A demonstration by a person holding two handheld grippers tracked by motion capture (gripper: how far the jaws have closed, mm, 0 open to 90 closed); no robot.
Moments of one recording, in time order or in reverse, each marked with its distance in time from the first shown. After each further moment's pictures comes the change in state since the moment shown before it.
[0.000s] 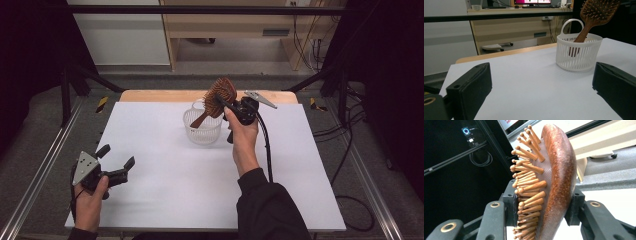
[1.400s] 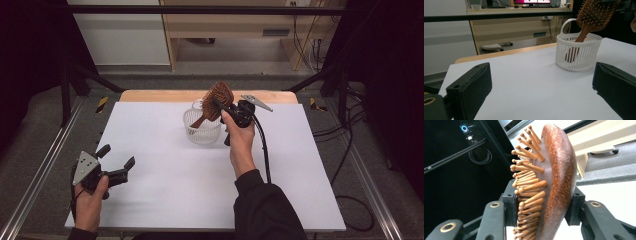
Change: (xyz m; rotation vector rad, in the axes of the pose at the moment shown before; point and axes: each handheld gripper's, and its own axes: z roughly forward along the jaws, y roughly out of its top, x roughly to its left) left arm 0.000 0.000 0.001 0.002 -0.004 0.000; right arm -0.003 -0.015 0.008 0.020 0.001 0.022
